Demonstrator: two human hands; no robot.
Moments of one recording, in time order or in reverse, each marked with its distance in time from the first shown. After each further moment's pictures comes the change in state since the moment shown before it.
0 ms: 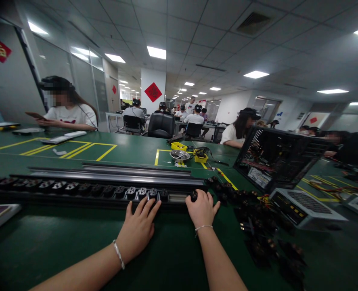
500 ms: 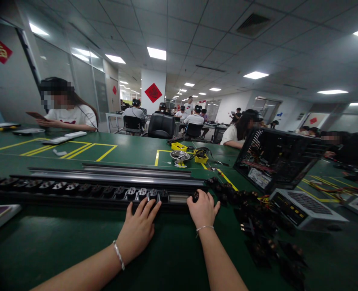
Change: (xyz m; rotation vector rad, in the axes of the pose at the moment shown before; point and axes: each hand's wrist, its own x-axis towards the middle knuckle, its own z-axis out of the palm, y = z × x) left_hand 0.001 0.001 0.000 -0.026 -0.001 0.003; right_hand 0.001 0.002 -0.001 -0.014 0.019 0.003
